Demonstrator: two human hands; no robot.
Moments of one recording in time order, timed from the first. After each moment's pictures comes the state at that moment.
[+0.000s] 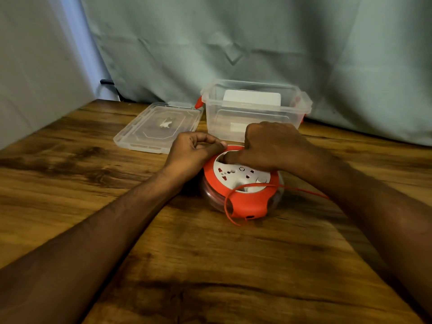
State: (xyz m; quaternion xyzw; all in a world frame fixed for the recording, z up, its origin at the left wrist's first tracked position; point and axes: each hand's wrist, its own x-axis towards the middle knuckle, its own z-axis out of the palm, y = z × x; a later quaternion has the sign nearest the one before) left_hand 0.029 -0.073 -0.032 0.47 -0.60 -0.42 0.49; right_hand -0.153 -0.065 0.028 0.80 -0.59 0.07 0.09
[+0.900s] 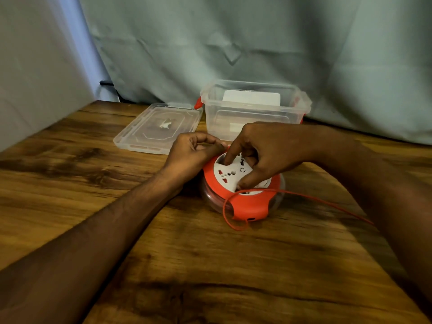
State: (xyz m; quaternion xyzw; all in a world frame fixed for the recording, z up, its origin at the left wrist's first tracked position) left_hand 0.031 -0.072 -0.032 0.45 -0.62 -0.41 0.48; right_hand -0.164 -0.051 0.061 0.92 -0.37 -0.02 -0.10
